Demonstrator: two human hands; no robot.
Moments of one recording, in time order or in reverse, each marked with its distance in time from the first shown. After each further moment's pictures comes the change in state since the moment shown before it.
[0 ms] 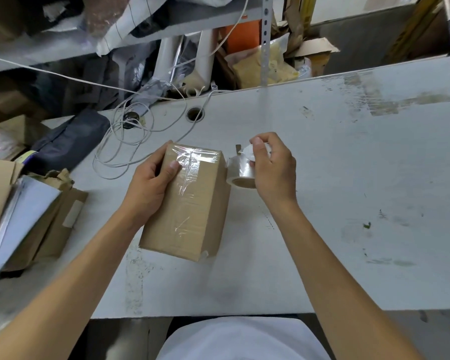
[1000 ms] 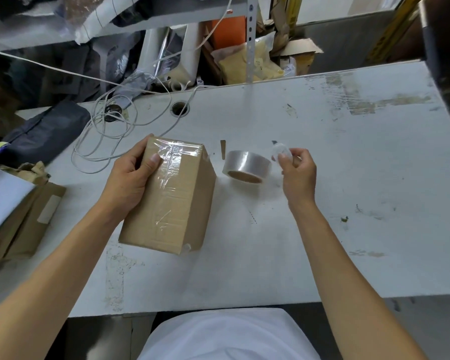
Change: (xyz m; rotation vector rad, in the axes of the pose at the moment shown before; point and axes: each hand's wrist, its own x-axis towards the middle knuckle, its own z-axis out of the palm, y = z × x) left_hand -0.005 0.005 0.005 0.000 0.030 -0.013; right_hand 0.021 0.079 -0.056 0.096 0.123 0.250
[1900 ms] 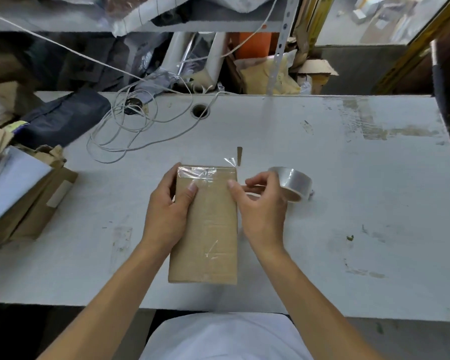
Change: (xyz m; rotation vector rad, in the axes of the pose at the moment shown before) left_hand -0.063 0.001 0.035 -0.144 0.188 -0.098; right_hand -0.113 -0.050 0.060 -0.063 -0.134 -0.162
